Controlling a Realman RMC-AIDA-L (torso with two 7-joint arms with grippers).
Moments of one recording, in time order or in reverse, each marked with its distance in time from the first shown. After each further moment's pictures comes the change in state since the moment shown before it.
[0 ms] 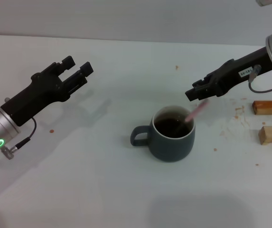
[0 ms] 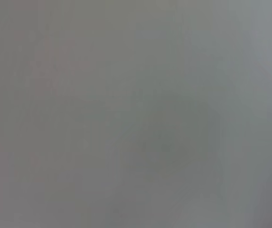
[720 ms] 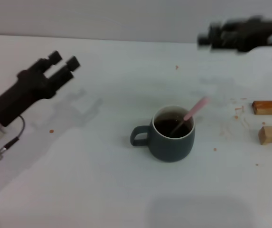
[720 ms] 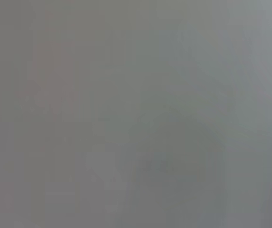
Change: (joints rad) left arm 0.037 0.018 -0.052 0.000 0.000 0.081 -0.007; right arm -0.237 0.054 0.177 -0.210 0.407 0.034 -0.212
